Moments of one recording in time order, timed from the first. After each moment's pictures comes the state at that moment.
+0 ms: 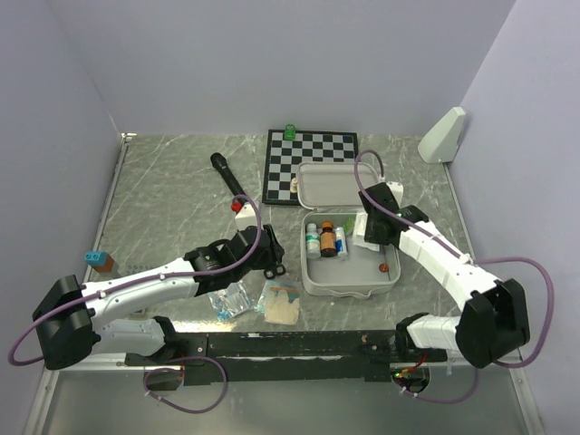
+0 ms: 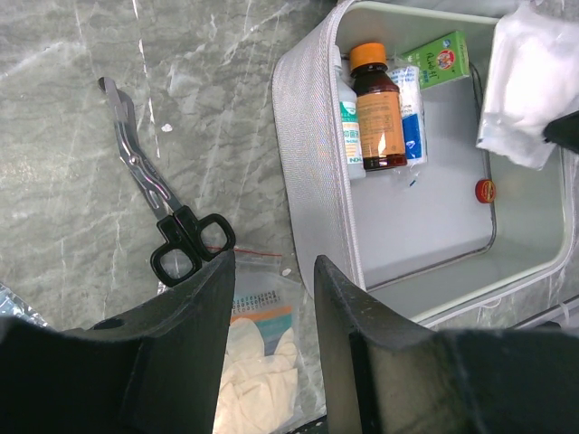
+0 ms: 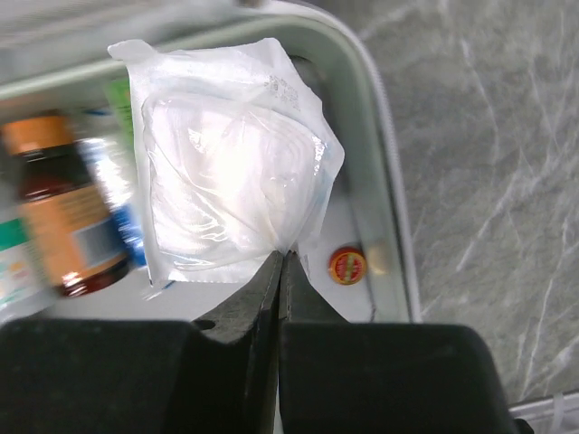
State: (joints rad) left arm -1.01 1.19 0.78 -0.23 -0.41 -0.89; right arm 0.39 1.26 0.91 -0.74 0.40 0.52
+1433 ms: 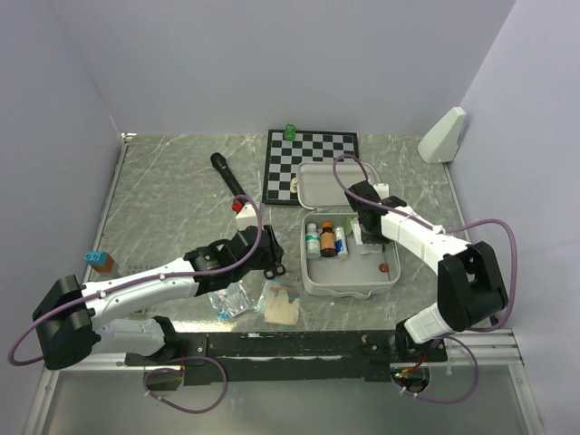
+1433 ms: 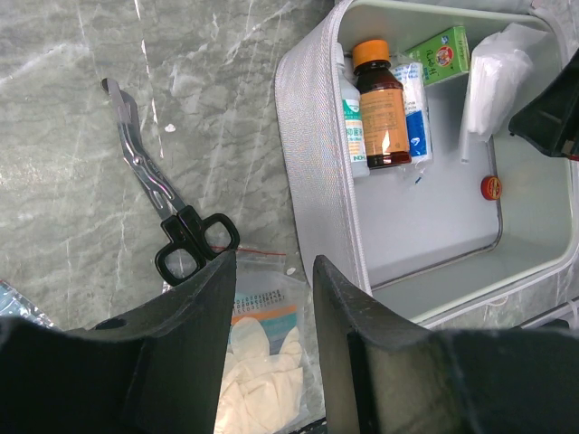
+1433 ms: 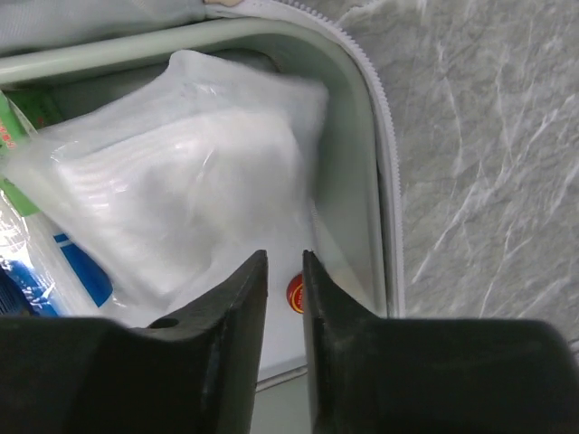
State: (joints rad) left arm -1.01 1.19 0.78 -0.23 -0.41 -0.88; right arm 0.41 1.47 0.98 -0.76 0.50 0.43
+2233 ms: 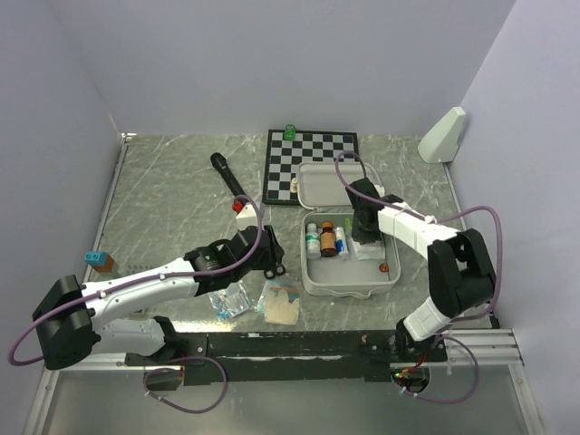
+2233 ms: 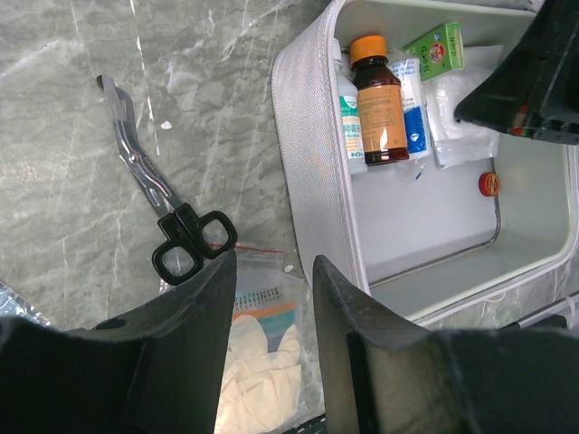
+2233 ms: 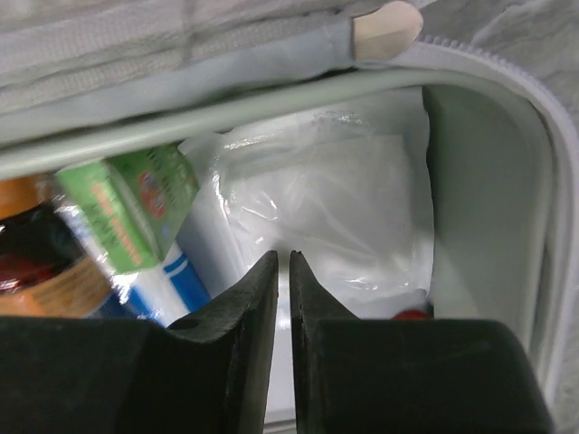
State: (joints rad) left arm -1.01 1.19 0.78 -0.23 -0.40 -0.88; right arm 0.37 1.54 0.97 -0.63 0.28 0.50
